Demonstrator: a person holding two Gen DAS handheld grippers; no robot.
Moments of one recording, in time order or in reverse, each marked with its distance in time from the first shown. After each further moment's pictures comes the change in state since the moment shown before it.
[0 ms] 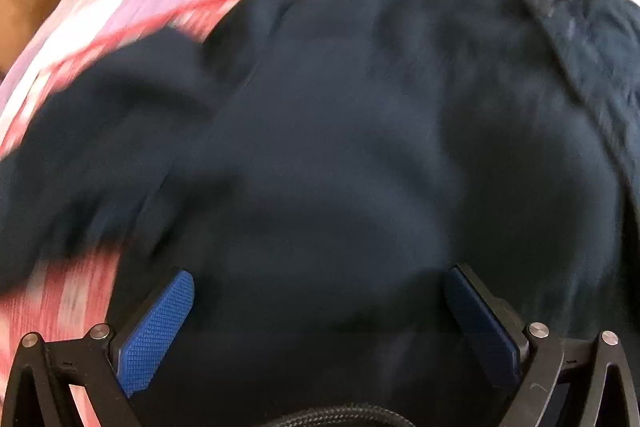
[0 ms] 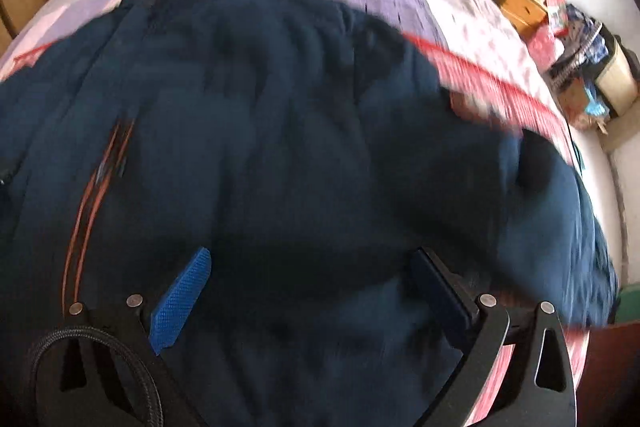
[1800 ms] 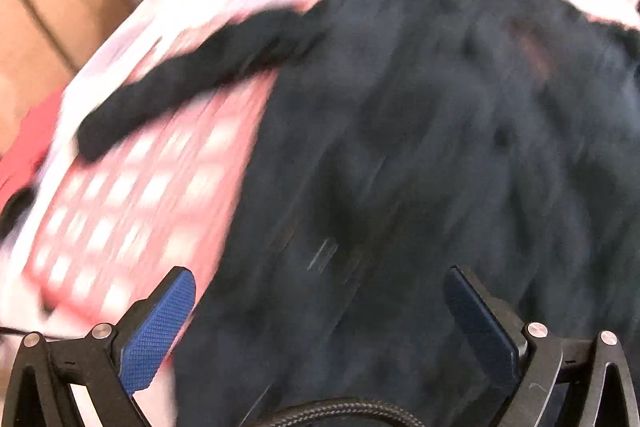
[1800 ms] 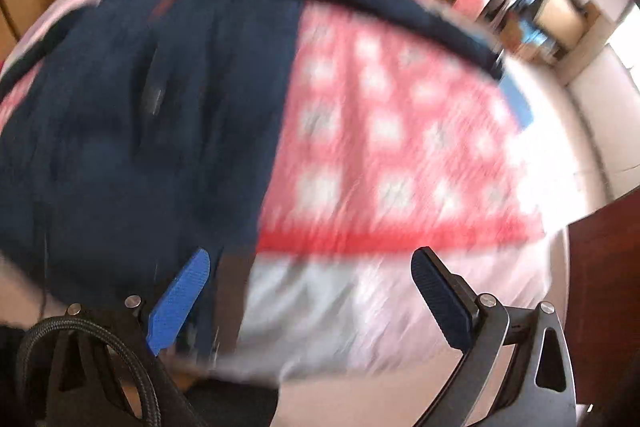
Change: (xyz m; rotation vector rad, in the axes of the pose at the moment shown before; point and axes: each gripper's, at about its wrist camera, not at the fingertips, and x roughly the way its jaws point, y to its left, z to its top) left arm -0.233 0.011 -0.191 -0.012 -0.135 0.015; right arm -0.198 -0.074 -0.337 0.118 -0.195 -0.047
